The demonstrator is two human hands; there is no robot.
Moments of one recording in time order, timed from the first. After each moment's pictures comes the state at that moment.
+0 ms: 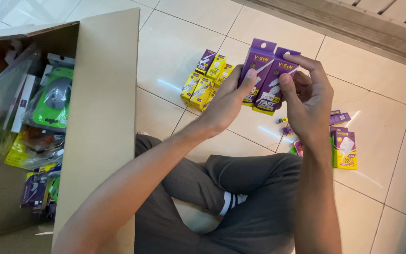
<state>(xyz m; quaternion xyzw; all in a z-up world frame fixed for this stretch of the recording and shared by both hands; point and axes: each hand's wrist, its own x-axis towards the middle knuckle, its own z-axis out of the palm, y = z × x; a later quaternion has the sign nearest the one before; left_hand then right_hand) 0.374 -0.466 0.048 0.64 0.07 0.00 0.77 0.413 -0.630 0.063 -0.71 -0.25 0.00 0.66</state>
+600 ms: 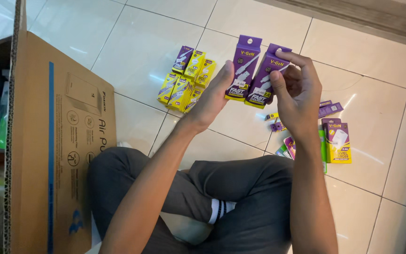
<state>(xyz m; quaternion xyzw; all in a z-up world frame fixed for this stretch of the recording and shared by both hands) 0.427 -0.483 -0.007 0.56 -0.06 -0.03 0.83 0.479 -0.665 -0.001 -0.70 -0.29 -0.07 0.65</state>
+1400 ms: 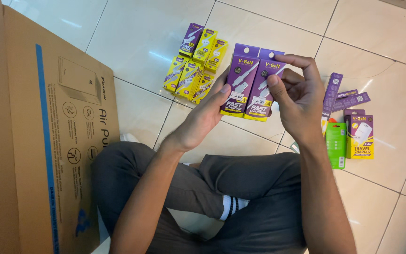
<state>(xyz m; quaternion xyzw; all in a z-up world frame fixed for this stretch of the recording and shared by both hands) 0.384 -0.436 -0.025 0.51 -0.06 -0.08 0.85 0.471 -0.622 -0.042 -0.67 -0.23 0.05 0.70</state>
